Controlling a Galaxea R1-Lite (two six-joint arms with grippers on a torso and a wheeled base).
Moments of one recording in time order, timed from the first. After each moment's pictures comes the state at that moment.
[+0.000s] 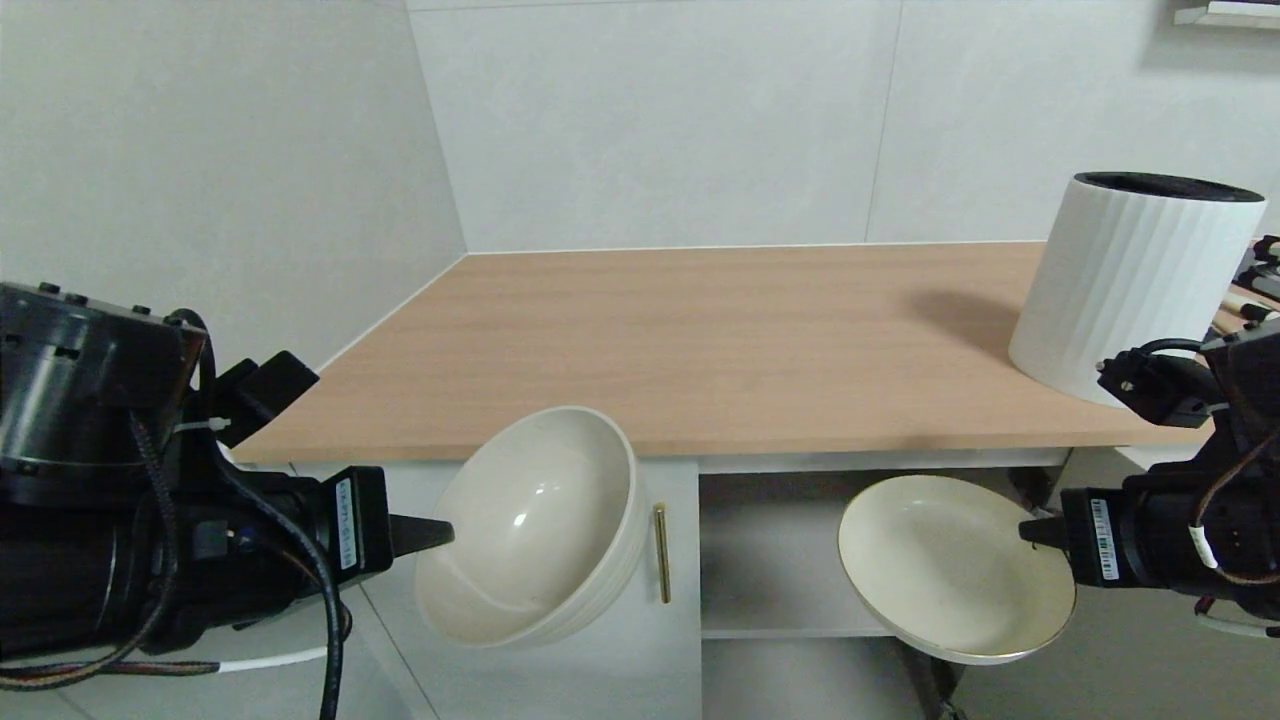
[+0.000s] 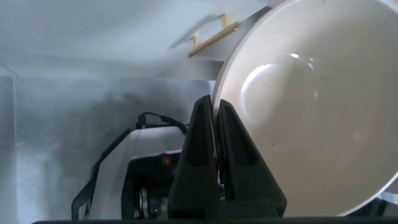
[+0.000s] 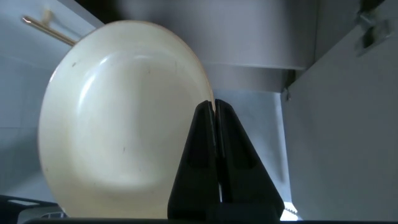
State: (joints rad) left arm -0.45 1.33 -0.87 0.23 -0.09 -0.67; right arm 0.50 1.35 -0.85 0.22 -0.16 0.39
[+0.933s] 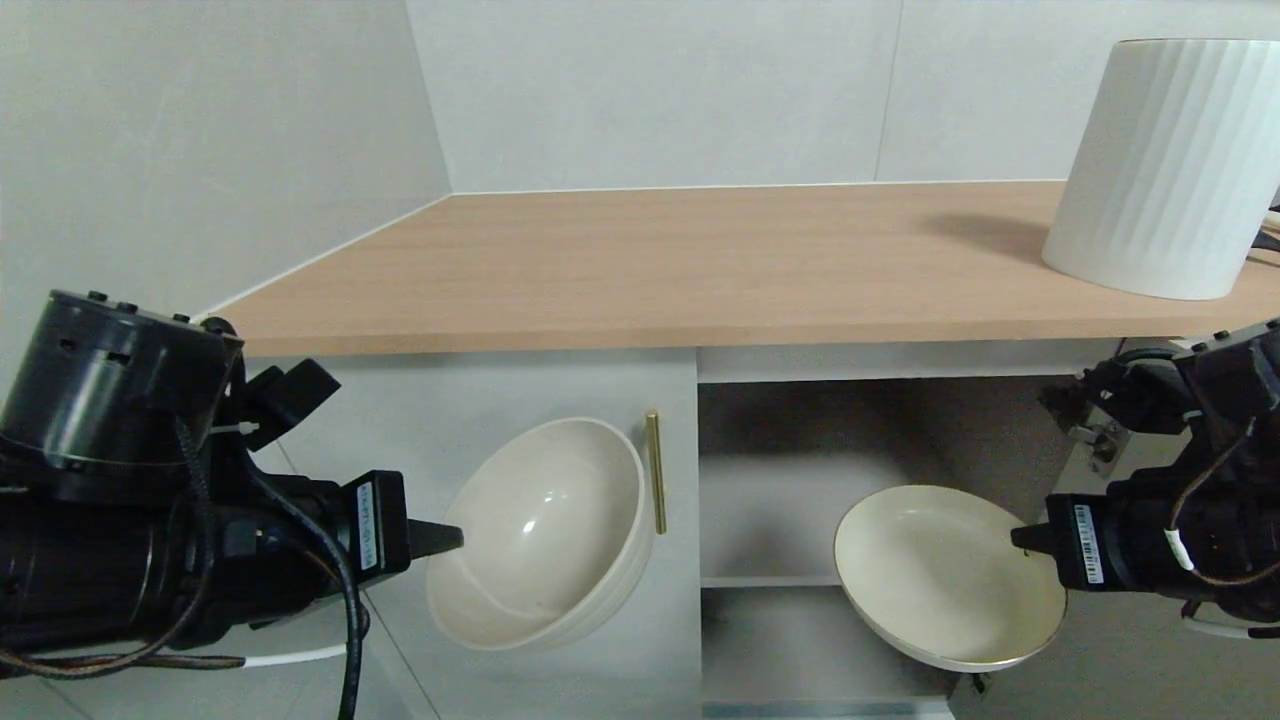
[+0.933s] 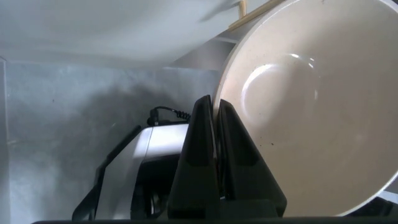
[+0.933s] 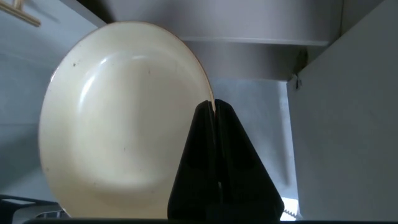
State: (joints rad) left arm -0.45 1.36 -0.87 0.23 -0.09 -0.67; right arm 0.50 1.38 -0.85 0.22 -0.16 0.39
